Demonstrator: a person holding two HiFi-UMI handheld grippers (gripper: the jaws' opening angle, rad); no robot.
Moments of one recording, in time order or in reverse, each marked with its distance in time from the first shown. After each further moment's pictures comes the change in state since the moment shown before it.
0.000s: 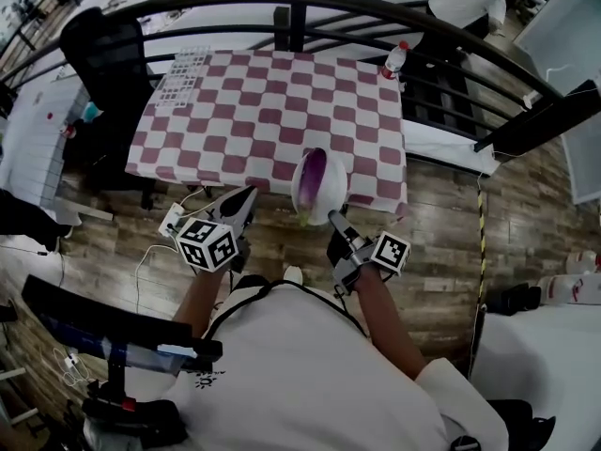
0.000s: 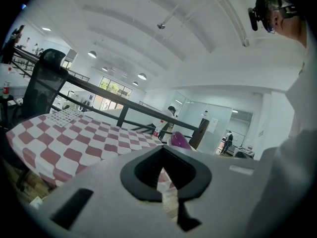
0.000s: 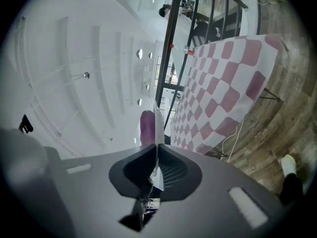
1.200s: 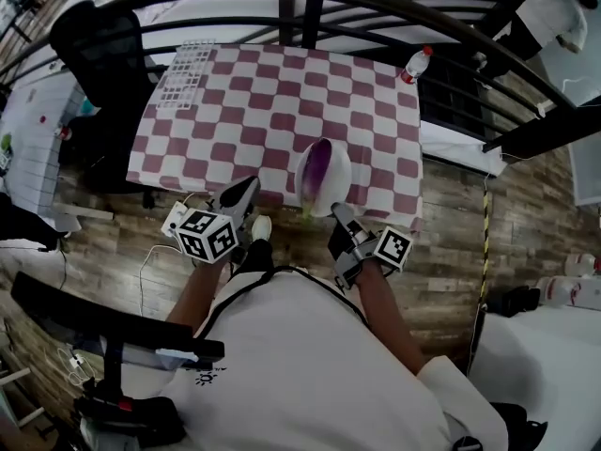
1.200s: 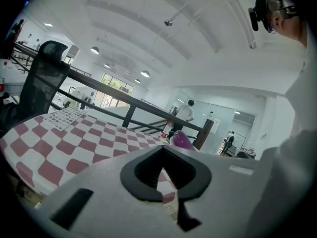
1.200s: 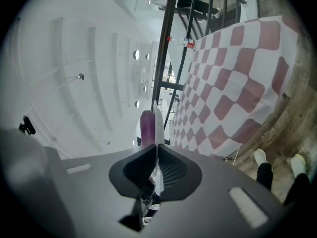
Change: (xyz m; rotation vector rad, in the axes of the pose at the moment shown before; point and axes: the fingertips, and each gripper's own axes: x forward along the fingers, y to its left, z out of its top) left arm 0.038 0.098 0.034 -0.027 0.020 0.000; right arm 0.099 -0.013 0.025 0.032 -0.025 -0.016
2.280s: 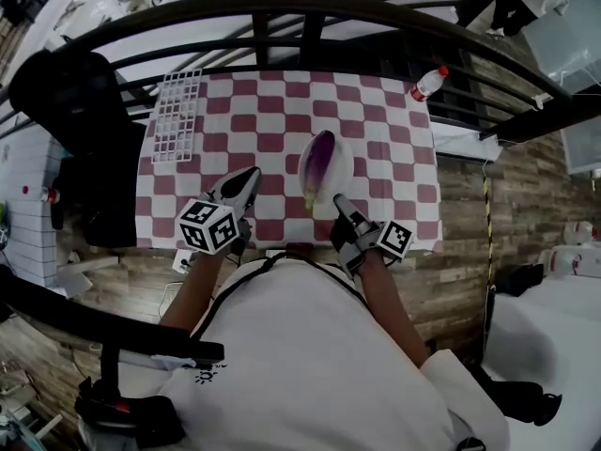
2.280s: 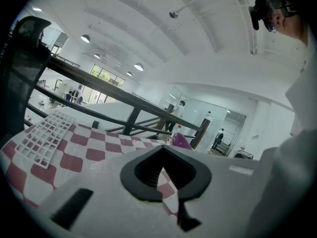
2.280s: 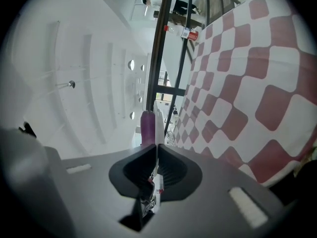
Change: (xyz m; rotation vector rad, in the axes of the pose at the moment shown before) left arm 0.105 0.171 0.110 0.010 0.081 -0.140; right arm 0.195 -0.007 0.068 0.043 -0.155 -0.040
